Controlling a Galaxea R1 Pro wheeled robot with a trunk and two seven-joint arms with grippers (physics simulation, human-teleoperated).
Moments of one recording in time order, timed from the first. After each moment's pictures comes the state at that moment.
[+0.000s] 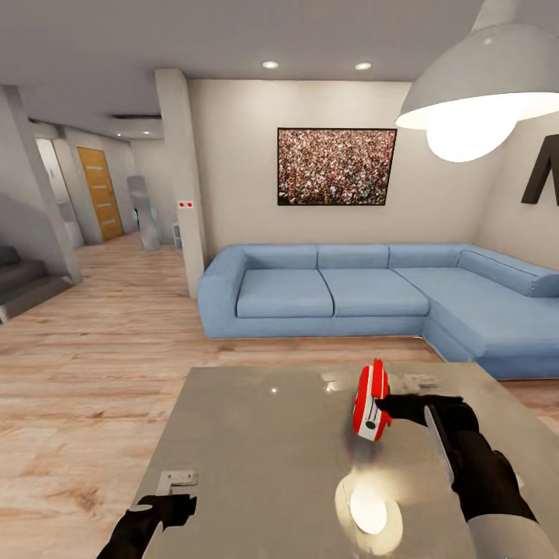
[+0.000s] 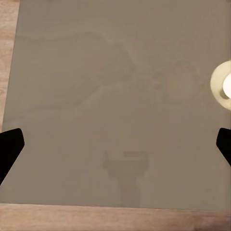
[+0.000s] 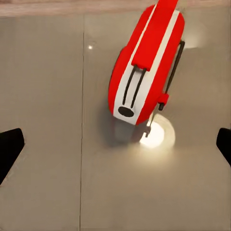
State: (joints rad) left arm -0.24 0.00 0.01 -0.94 -0.01 0.49 0.06; right arm -0.51 -0.09 -0.14 -1.24 0.12 0.88 0.22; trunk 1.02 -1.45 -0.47
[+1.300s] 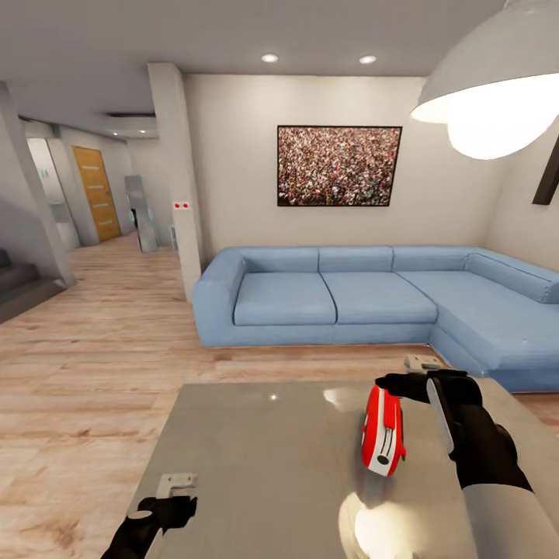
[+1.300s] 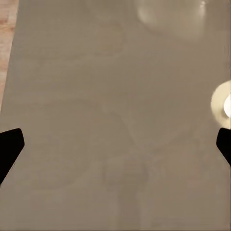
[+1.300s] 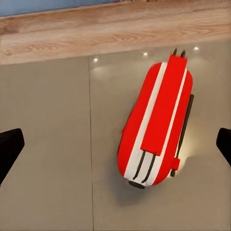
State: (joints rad) left arm -0.24 0.00 0.01 -0.90 -0.01 0.41 0.06; right arm -0.60 -0.09 -0.16 -1.27 0.08 1.00 0.21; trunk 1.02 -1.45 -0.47
